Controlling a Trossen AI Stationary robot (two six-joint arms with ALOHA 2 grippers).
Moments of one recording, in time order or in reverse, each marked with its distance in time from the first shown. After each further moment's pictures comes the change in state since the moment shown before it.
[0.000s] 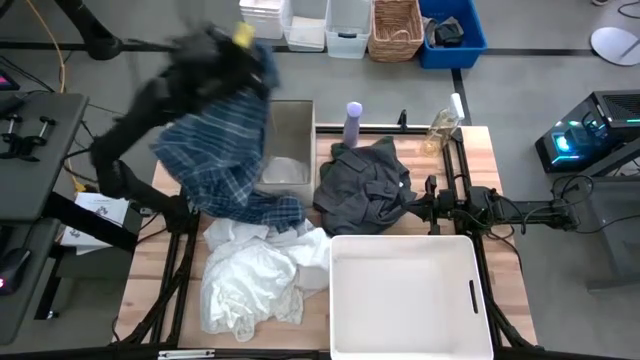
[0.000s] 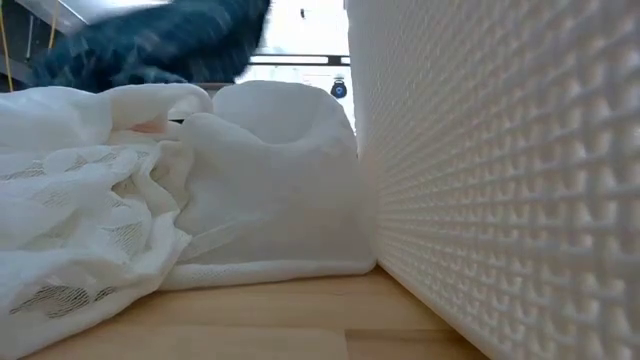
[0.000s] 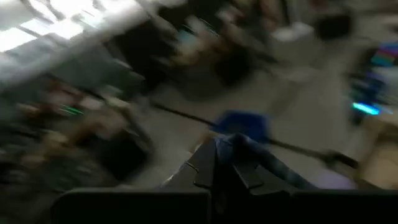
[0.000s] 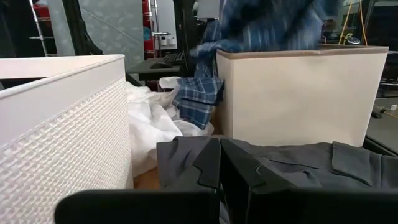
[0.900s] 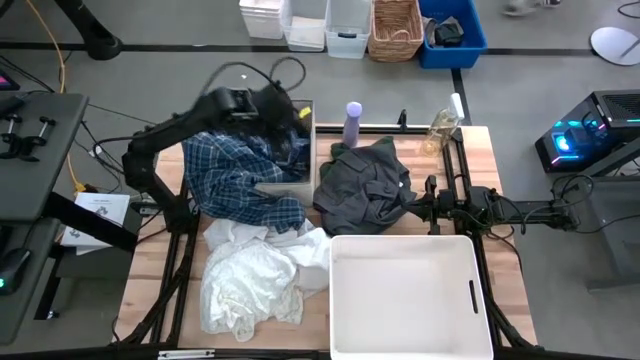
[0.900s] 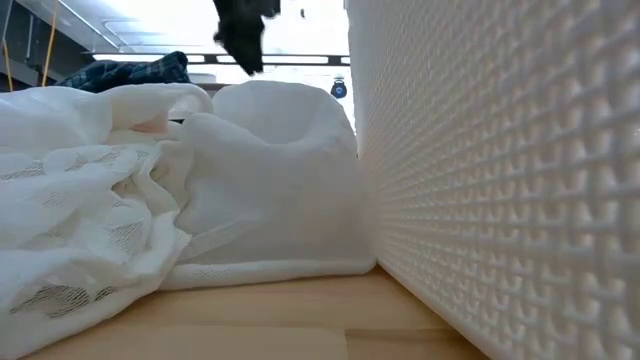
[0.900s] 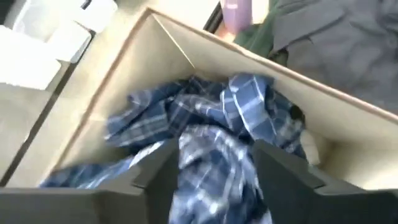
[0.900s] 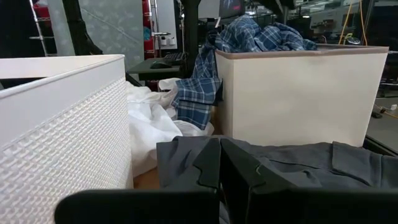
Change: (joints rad) left arm -0.043 0.200 -0.007 -0.716 0.151 -0.370; right arm 0.000 0.000 0.000 0.000 0.000 0.000
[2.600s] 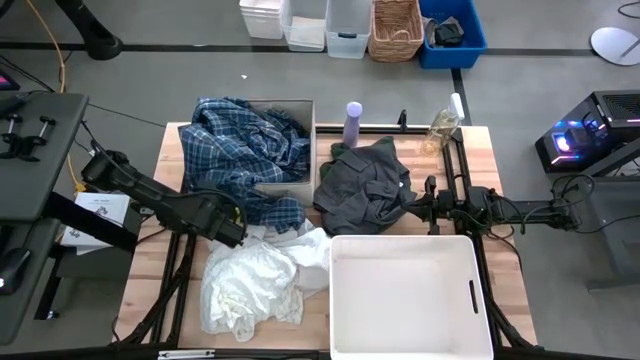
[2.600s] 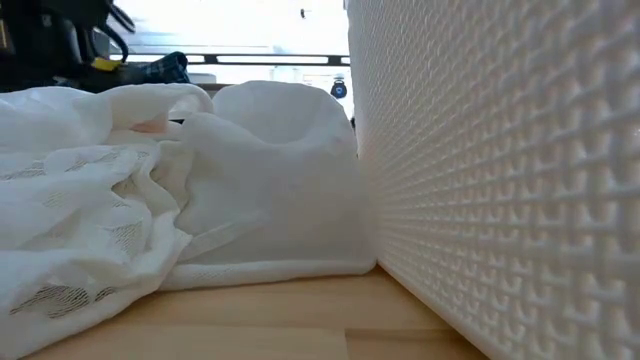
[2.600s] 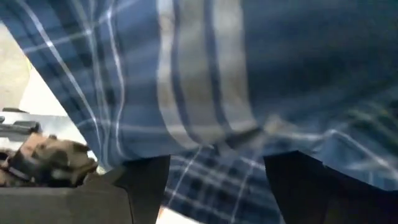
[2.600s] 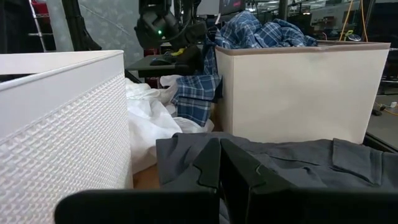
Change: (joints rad) left arm -0.787 -0.355 -0.998 -0.263 -0.222 -2.100; right arm 0.000 0.013 0.000 0.000 0.000 0.000
